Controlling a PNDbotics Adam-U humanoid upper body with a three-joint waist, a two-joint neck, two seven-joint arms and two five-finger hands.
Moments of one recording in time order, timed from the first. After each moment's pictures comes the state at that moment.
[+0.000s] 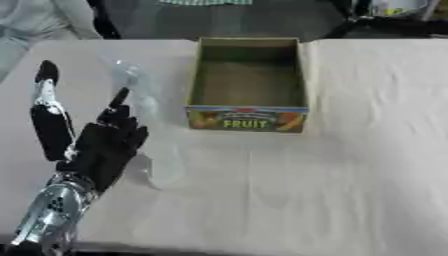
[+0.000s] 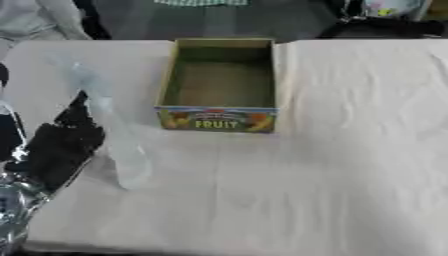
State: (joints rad) left arm -0.24 0.29 -0.29 -1.98 1.42 0.10 0.37; right arm -0.27 -0.54 -0.29 -1.79 -0.42 0.01 -0.13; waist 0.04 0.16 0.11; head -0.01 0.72
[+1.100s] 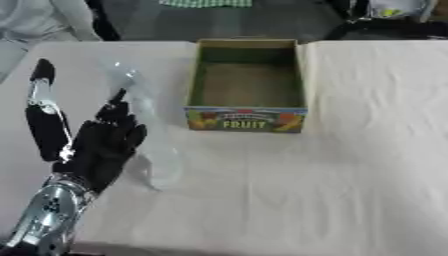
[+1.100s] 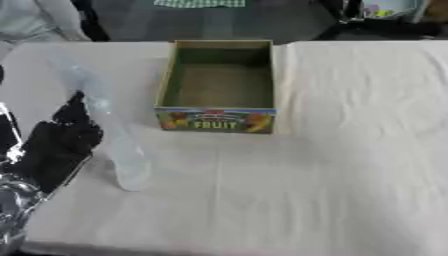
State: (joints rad) left arm -0.25 0.29 -0.29 -1.98 1.45 0.10 0.30; right arm -0.26 -0.54 -0.30 -1.79 -0.42 0.01 -0.14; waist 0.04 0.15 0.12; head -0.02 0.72
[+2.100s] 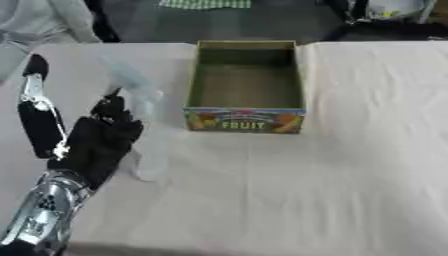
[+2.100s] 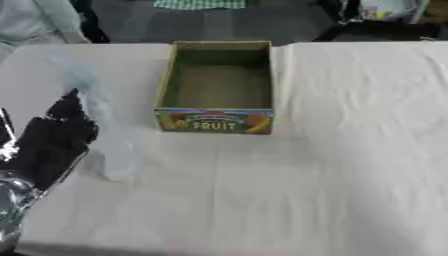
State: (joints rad) left arm -0.25 0.30 -0.28 -1.98 1.45 0.09 0.29; right arm -0.26 -0.54 -0.30 -1.79 -0.43 0.00 -0.14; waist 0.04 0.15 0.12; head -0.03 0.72
